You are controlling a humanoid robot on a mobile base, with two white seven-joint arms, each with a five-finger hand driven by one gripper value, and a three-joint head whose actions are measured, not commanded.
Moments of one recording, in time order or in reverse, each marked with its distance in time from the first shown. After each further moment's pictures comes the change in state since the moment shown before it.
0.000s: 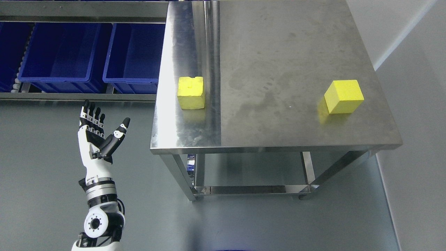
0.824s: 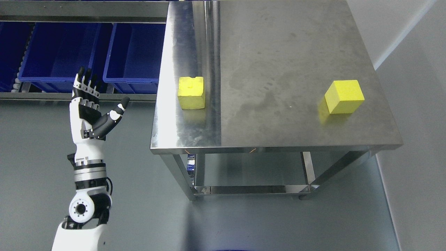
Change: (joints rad) left arm -0.129 0.121 -0.001 -0.004 0.008 -0.129 -0.256; right arm 0.000 0.000 0.000 0.000 0.000 0.000 0.000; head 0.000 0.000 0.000
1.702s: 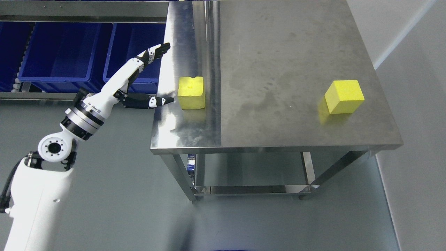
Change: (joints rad) left arm -0.366 0.248 -0.134 0.114 -0.257 0.102 -0.566; right arm 0.000 0.000 0.000 0.000 0.000 0.000 0.000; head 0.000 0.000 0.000
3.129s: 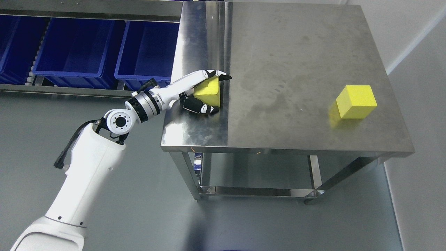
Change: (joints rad) left arm -0.205 -0.156 -0.276 0.306 -0.272 0.006 -0.027; right arm 0.000 0.000 0.000 0.000 0.000 0.000 0.000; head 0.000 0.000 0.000
